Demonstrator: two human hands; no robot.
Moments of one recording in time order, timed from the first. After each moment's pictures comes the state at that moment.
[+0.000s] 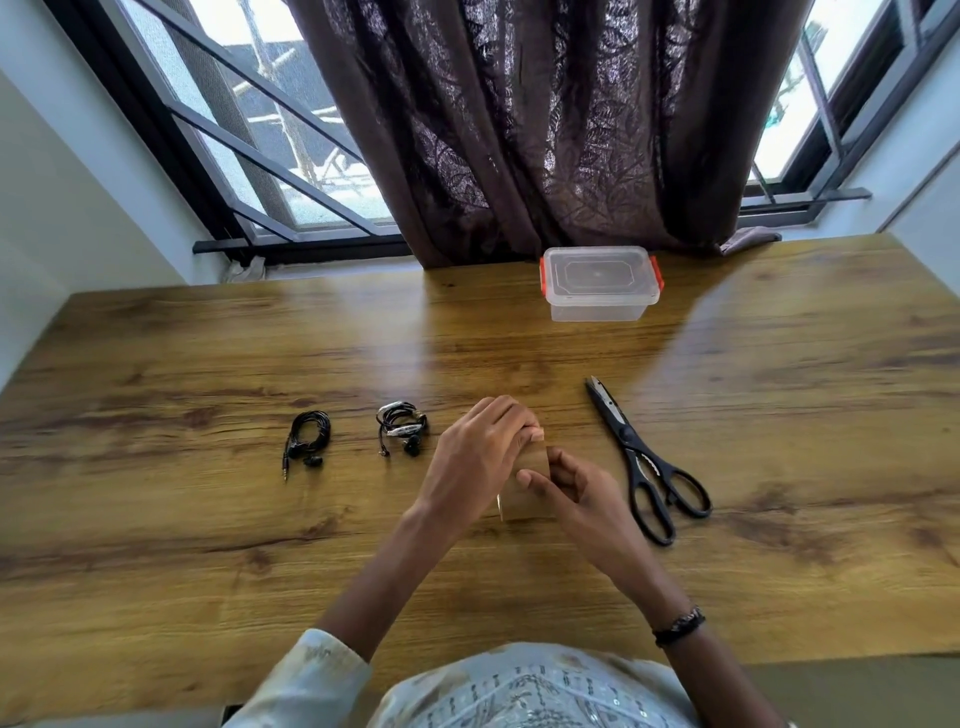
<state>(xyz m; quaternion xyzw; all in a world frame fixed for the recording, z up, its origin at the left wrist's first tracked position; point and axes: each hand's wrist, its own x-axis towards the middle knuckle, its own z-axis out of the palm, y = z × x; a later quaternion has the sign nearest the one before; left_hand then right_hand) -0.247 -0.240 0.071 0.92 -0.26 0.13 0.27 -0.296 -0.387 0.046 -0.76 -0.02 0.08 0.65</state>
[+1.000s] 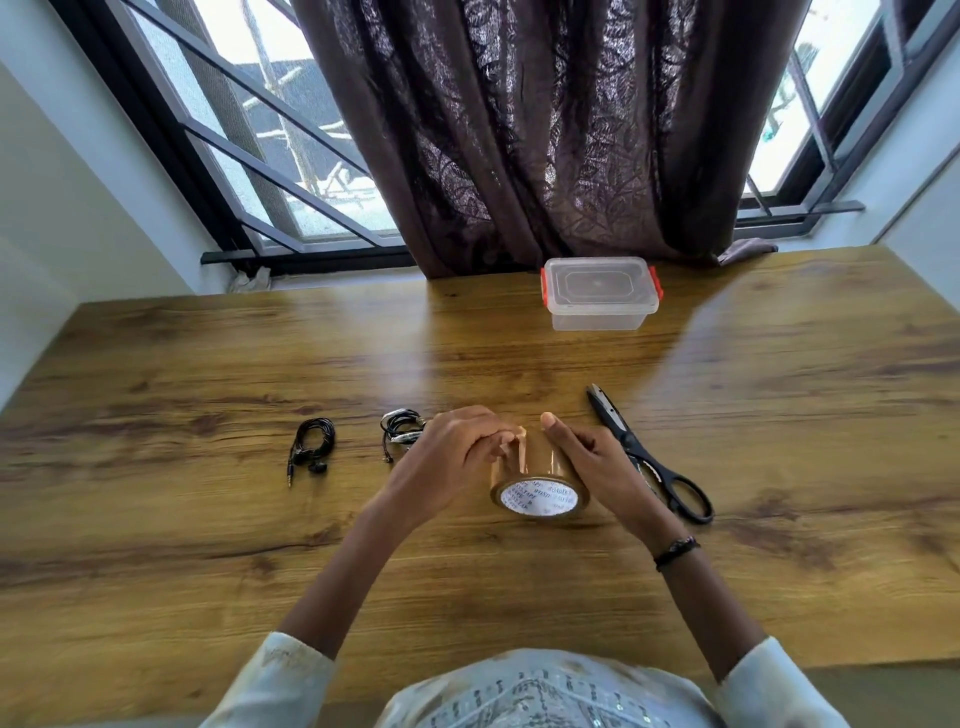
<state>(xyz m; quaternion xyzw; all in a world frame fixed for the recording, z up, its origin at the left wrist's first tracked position) -0.234 -0.204 0.074 0.88 -0.30 0.05 0.36 -0.253 -0.405 0.047 -0.75 -0.02 0.13 0.64</state>
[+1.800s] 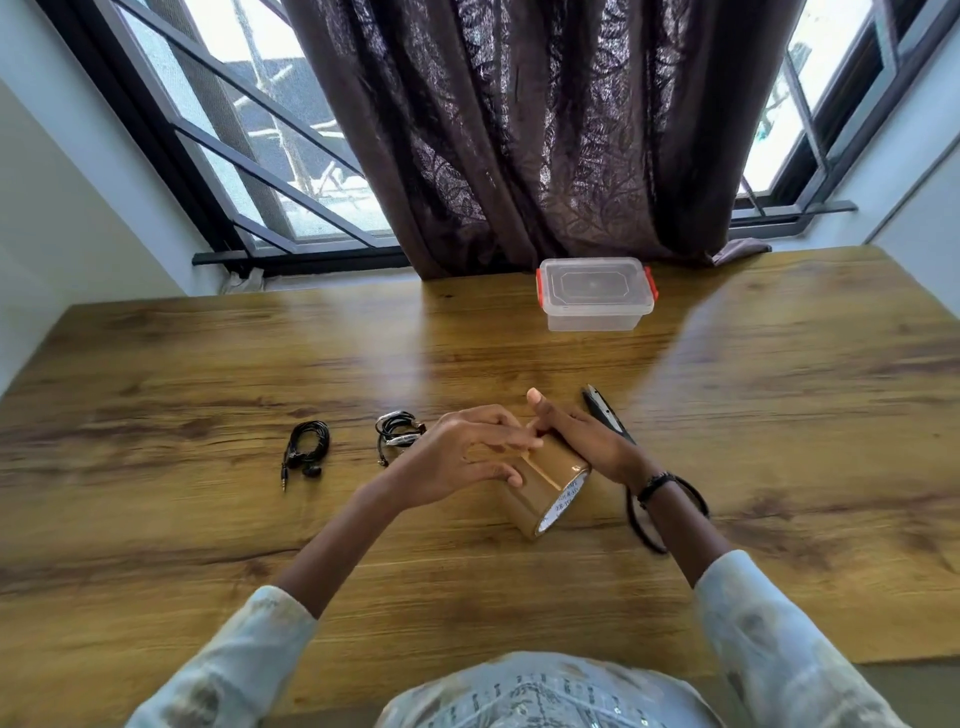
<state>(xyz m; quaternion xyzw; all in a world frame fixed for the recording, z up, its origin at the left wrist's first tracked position) -0.218 -0.203 0.072 0.82 -0.37 -0.08 0.44 -0.207 -0.411 0.052 -0.76 -0.10 0.26 0.58</state>
